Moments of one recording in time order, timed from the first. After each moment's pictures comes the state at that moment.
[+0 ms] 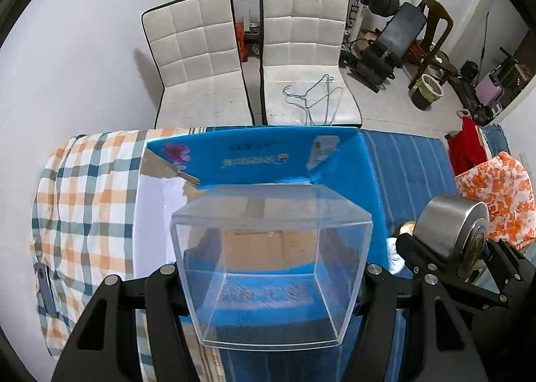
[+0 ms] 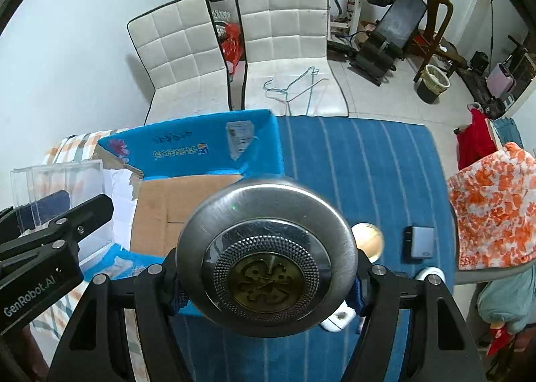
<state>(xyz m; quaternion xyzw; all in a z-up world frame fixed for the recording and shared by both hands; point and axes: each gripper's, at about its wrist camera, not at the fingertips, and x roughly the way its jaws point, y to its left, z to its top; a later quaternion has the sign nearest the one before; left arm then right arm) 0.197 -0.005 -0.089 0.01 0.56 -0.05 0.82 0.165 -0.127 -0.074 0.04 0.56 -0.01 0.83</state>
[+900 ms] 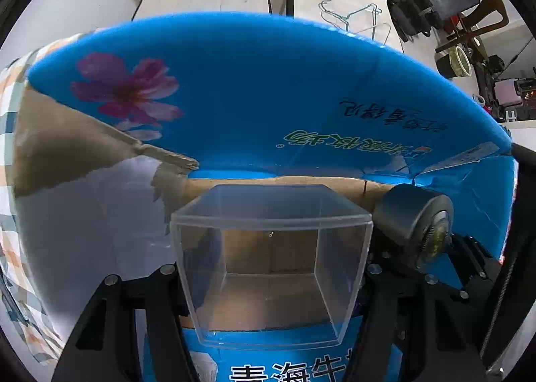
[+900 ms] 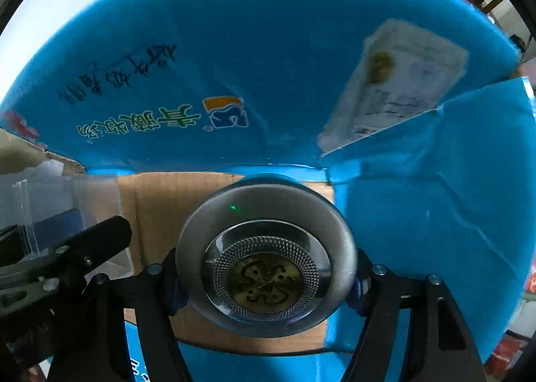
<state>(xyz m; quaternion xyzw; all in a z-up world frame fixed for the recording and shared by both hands) 0.309 0.065 -0.264 -0.08 0.72 -0.06 0.68 0.315 -0.050 -0.291 0.02 0.70 0.01 0.72</state>
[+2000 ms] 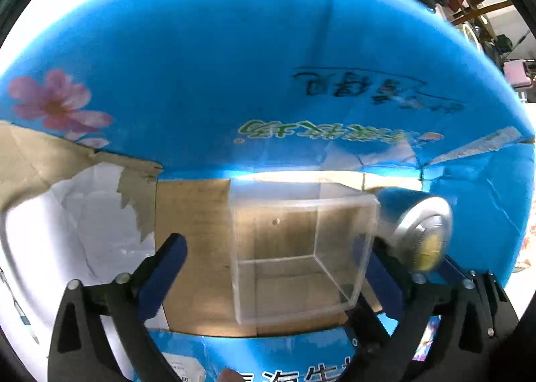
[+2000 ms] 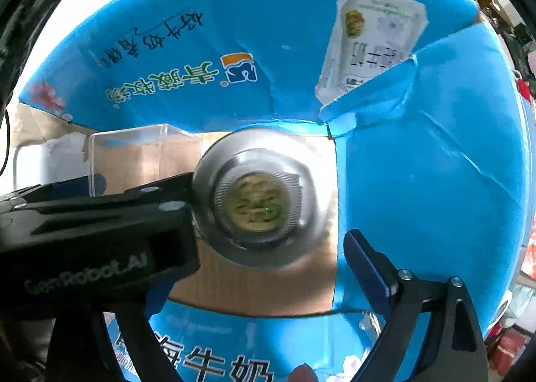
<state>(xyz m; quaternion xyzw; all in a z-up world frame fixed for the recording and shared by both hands) 0.323 0.055 -0.268 -0.04 0.75 -0.06 0.66 0.317 -0.070 -0.293 0.04 0.71 0.02 0.70</state>
